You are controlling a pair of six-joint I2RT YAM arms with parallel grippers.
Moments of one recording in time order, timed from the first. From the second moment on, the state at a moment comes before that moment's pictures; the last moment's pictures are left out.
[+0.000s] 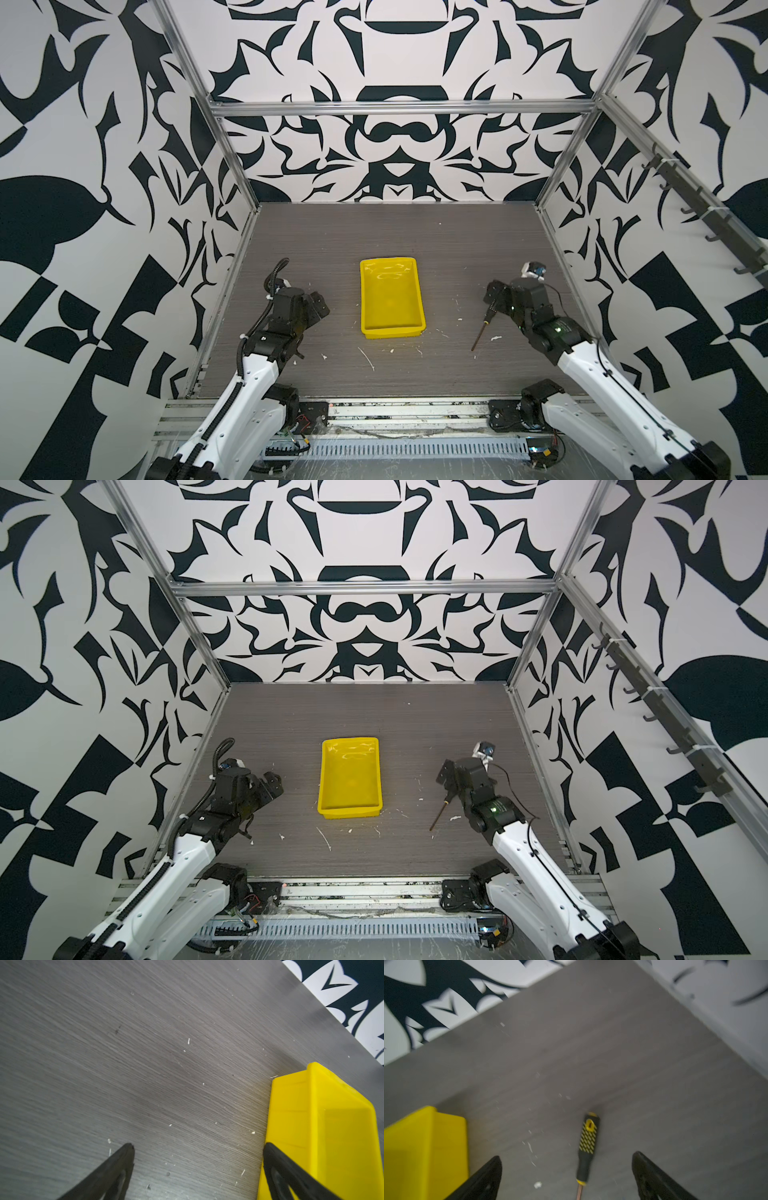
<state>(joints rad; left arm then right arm) -0.24 0.78 0.44 -0.43 -0.14 -0.71 0.33 0.78 0.54 -0.55 0.33 0.73</state>
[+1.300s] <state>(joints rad) -0.24 0.62 0.39 -0.55 -0.31 -0.84 0.32 1.13 0.56 -0.56 0.19 0.96</state>
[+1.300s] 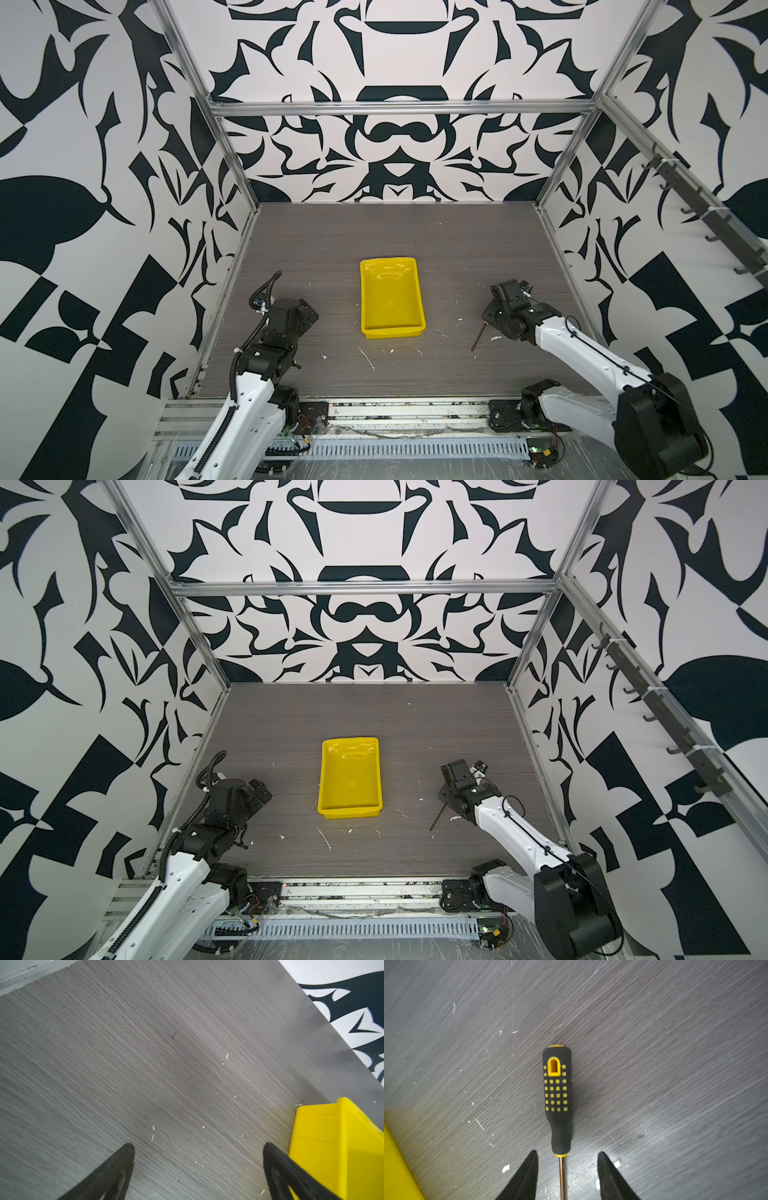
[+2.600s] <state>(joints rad) -0.24 0.60 0.39 -0.55 -0.32 -0.86 0.29 1.31 0.56 -0.47 0.13 0.93</state>
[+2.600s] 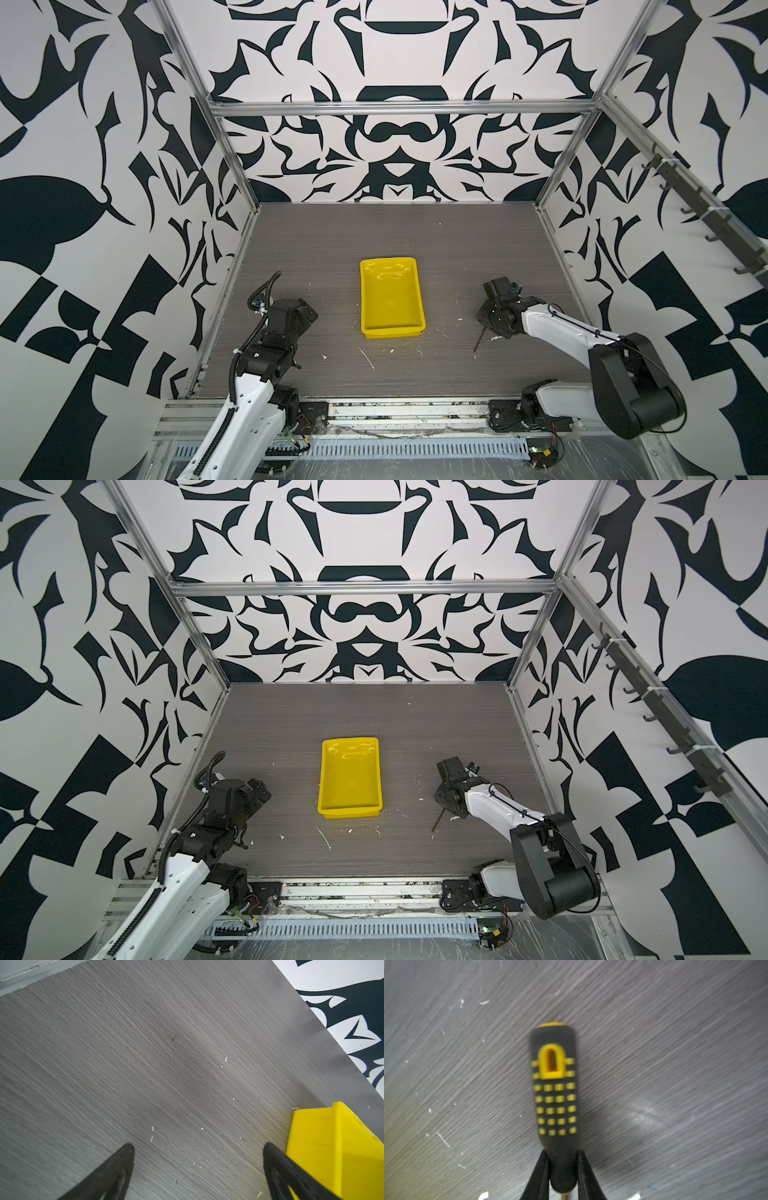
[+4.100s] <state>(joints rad) -0.24 0.60 0.39 -0.55 -0.32 -0.87 0.87 1.71 1.34 -0.67 0.38 0.88</state>
